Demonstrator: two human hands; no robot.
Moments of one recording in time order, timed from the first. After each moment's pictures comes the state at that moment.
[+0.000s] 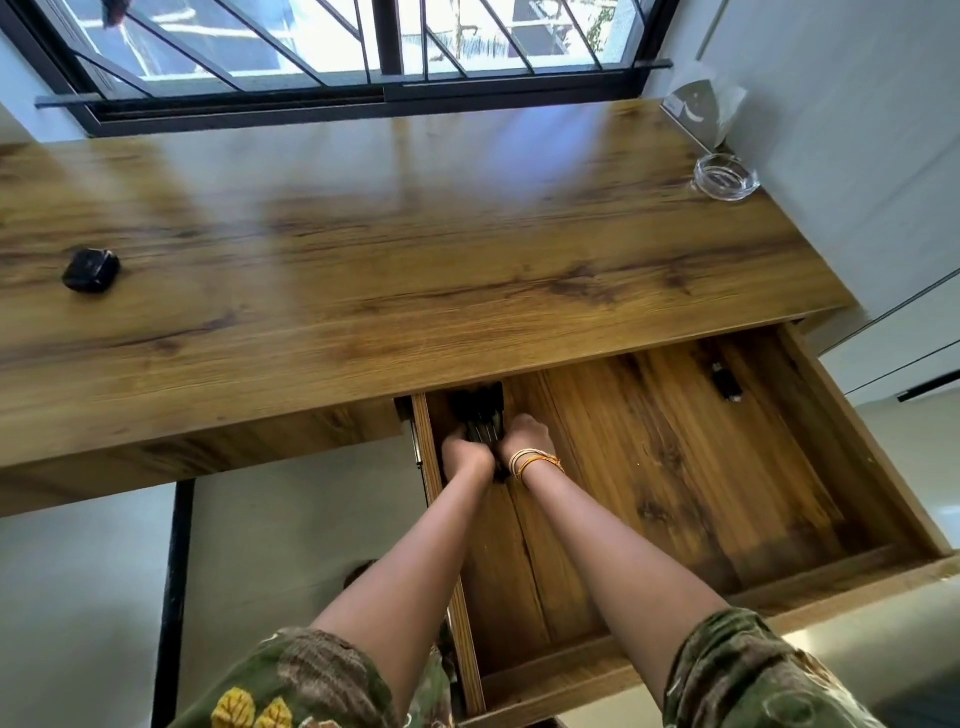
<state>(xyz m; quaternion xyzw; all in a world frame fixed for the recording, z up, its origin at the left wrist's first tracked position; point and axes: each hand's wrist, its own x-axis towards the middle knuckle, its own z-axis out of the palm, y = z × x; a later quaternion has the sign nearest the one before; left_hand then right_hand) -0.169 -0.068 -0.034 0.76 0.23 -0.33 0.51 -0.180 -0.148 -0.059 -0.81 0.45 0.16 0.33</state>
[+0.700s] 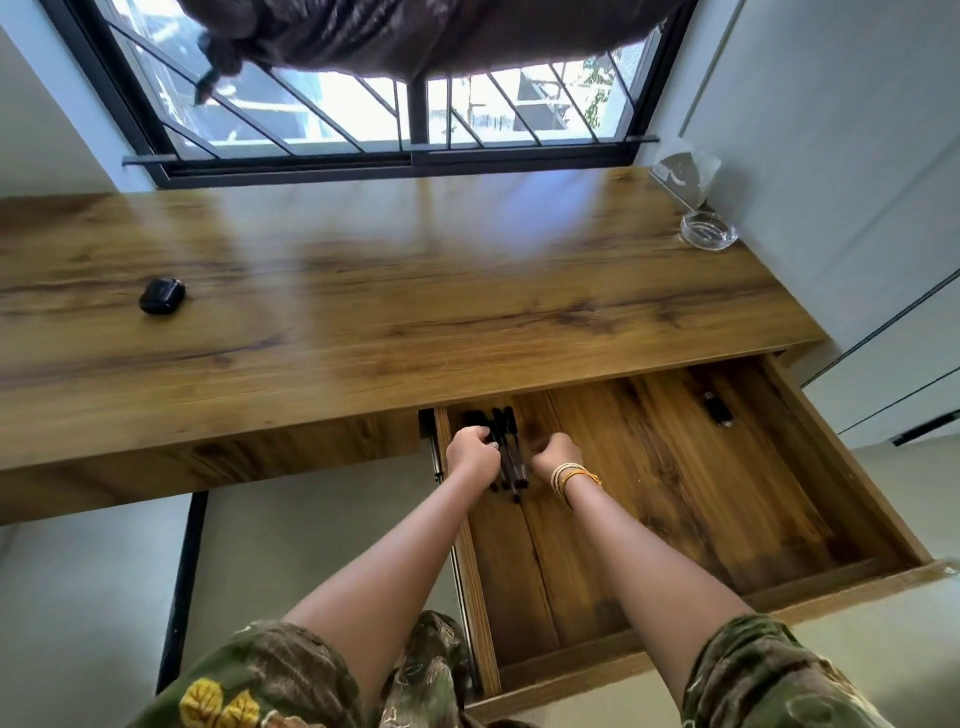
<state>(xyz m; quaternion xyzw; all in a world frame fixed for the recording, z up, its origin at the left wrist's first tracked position) -0.173 -0.033 0.012 0.85 0.02 -0.29 0.44 -0.217 -0.155 -0.016 -0.82 0.44 0.11 0.36</state>
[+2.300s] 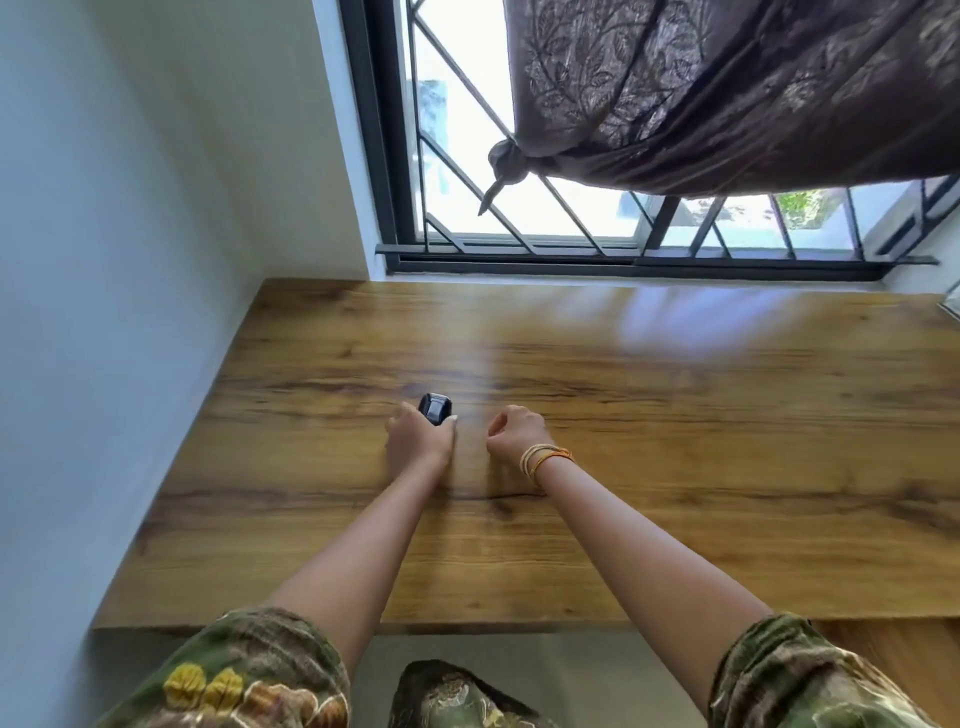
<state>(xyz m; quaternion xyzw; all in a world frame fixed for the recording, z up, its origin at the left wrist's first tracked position) 0.195 0.270 0.041 0.90 0.19 -0.06 0.39 0.171 0.138 0.042 -0.91 0.20 0.11 0.35</state>
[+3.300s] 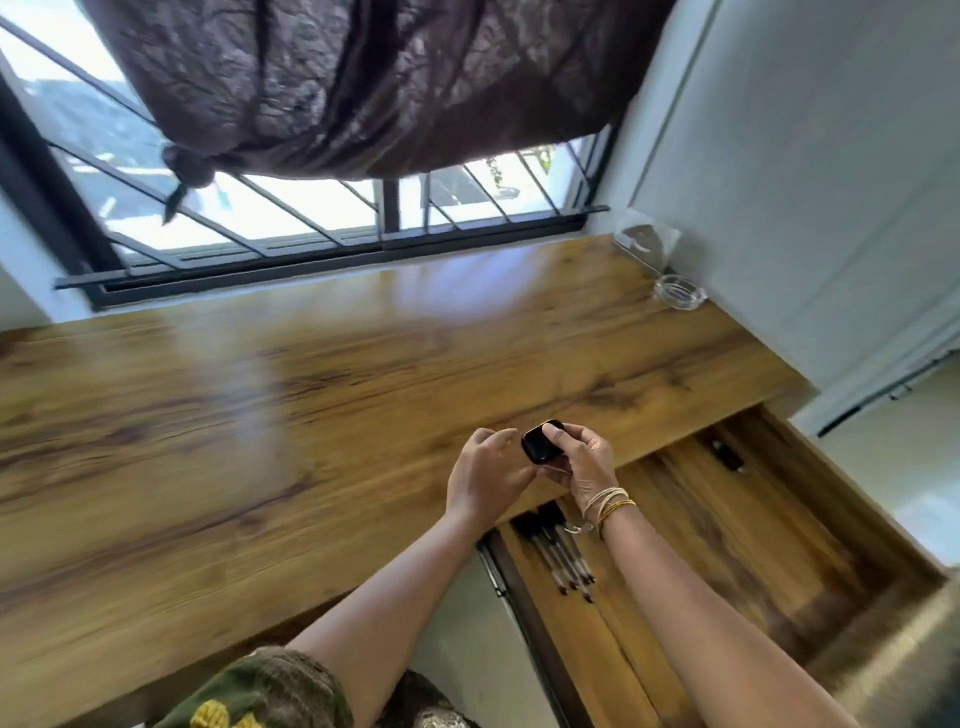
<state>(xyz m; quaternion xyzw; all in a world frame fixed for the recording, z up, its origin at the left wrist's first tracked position) -0.024 0.004 0.054 0.82 -0.31 -0.16 0.44 -0.102 -0.117 0.065 -0.50 0.46 -0.22 0.70</state>
